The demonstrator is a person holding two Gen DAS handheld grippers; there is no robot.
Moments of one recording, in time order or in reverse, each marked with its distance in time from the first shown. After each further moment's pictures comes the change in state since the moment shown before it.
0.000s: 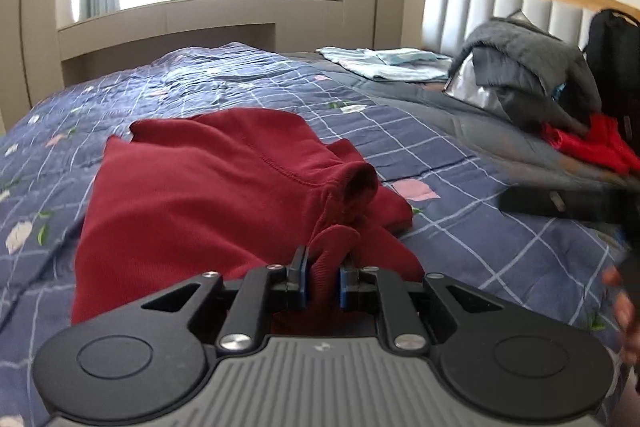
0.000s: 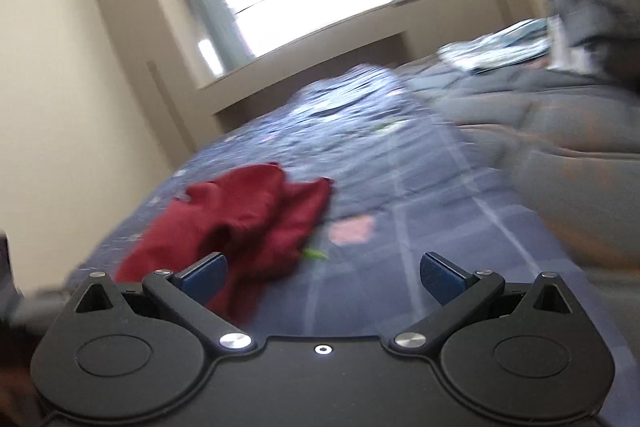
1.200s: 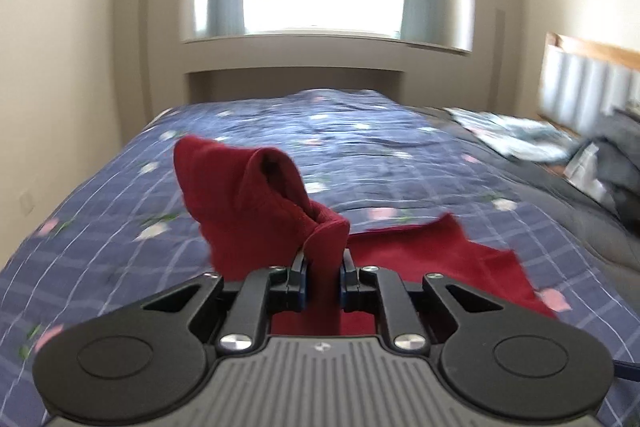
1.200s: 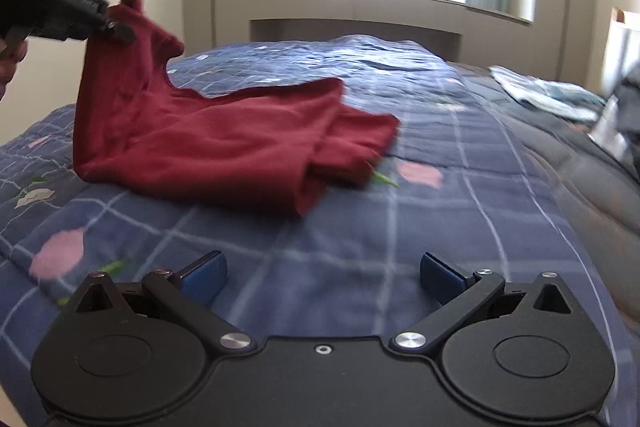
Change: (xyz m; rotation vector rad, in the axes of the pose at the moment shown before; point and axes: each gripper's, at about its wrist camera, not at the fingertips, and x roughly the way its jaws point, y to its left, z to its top) left arm -0.071 0.115 0.065 -0.139 -0.102 0.293; right arm -0.015 0.072 -0.086 -0.402 0.104 -0.180
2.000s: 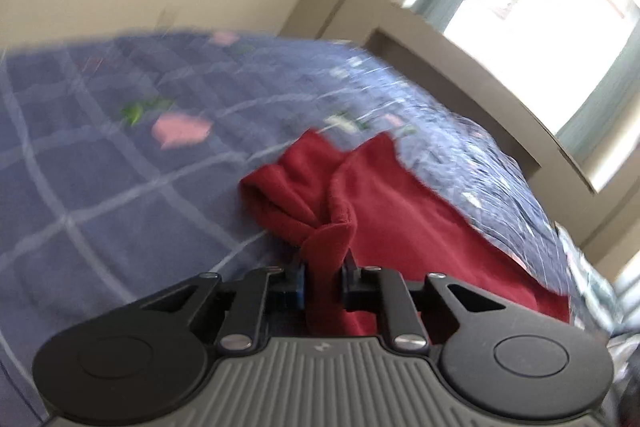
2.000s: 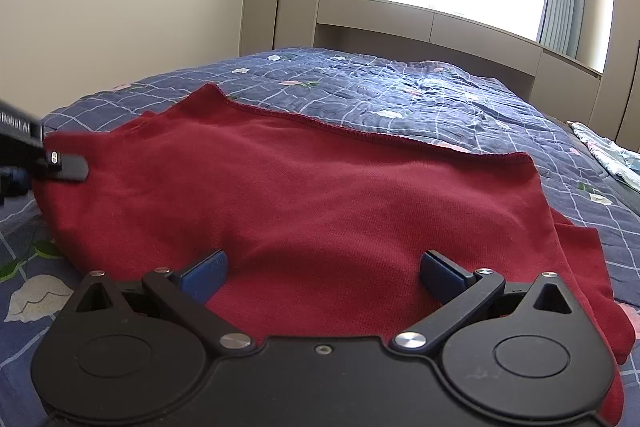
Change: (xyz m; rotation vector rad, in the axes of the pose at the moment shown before) left arm -0.010 0.164 -0.122 -0.698 0.007 0.211; right arm 0.139 0.166 0.084 -0.181 -0.015 0.101
